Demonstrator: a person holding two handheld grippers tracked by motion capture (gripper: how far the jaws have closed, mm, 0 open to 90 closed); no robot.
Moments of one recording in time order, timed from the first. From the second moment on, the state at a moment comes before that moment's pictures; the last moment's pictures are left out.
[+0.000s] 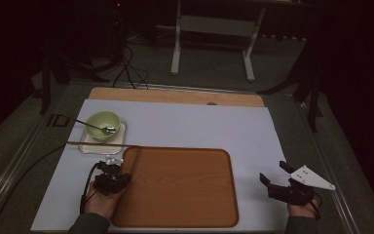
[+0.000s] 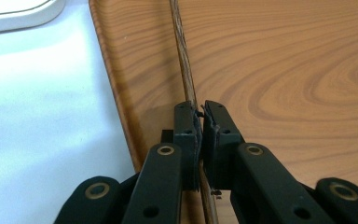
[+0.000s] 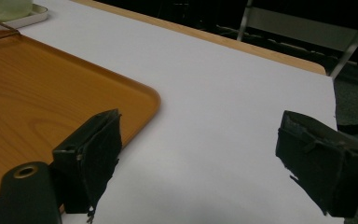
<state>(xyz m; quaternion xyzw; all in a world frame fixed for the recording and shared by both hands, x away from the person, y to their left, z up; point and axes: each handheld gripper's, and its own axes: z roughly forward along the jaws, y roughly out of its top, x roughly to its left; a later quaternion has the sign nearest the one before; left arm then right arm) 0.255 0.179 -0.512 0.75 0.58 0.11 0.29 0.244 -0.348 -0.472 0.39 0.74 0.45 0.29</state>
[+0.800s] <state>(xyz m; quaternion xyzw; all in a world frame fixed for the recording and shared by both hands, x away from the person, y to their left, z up) 0.254 0.174 -0.515 0.75 0.57 0.10 0.30 0.244 -0.347 -0.471 0.39 0.74 0.45 0.30</state>
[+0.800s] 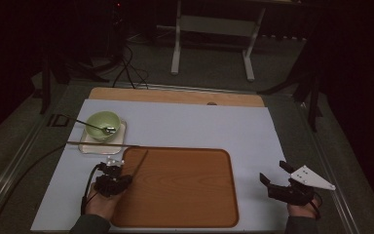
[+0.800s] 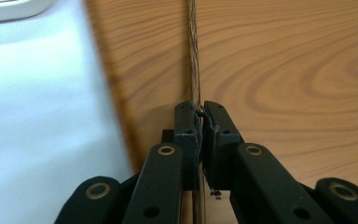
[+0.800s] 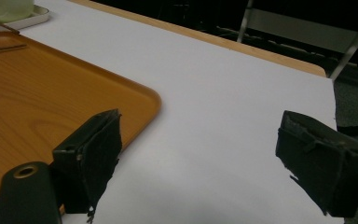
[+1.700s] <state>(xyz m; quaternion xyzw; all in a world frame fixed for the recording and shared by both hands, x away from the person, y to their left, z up) 0.253 0.171 -0.520 0.75 0.58 0.10 0.30 0.243 -0.347 -0.471 0.39 0.74 0.46 0.30</state>
